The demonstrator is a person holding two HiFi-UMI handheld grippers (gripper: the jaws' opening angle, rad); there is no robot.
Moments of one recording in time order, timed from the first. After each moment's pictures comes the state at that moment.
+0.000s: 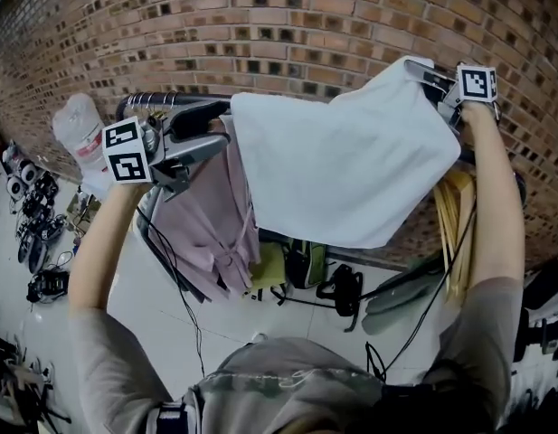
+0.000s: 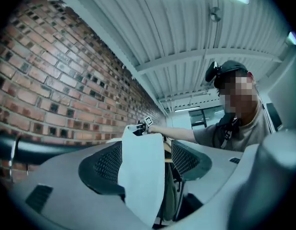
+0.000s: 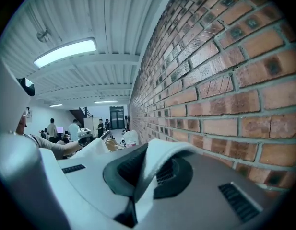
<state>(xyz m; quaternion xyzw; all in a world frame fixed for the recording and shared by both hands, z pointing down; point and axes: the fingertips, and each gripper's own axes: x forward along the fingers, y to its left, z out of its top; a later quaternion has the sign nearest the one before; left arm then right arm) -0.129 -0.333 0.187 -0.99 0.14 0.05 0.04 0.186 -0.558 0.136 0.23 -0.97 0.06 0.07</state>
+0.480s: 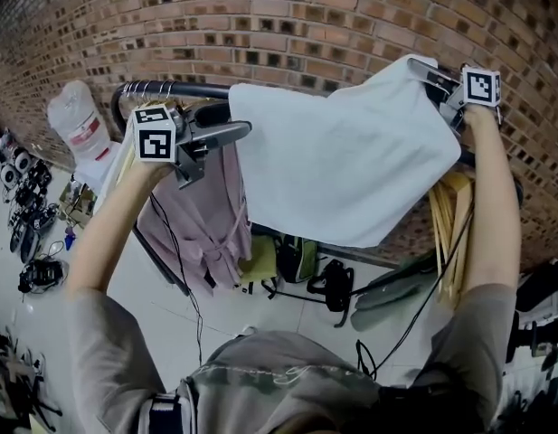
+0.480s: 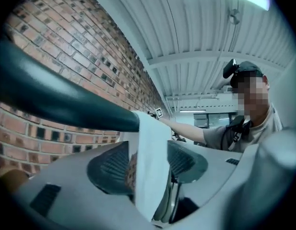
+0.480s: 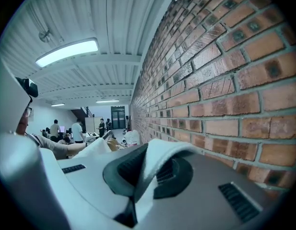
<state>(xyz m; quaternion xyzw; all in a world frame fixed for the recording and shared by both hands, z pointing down) -0.108 -0.378 0.234 -0.99 0.15 0.03 -0.04 0.182 -0.544 0.134 0.21 -0.97 0.06 0.07</state>
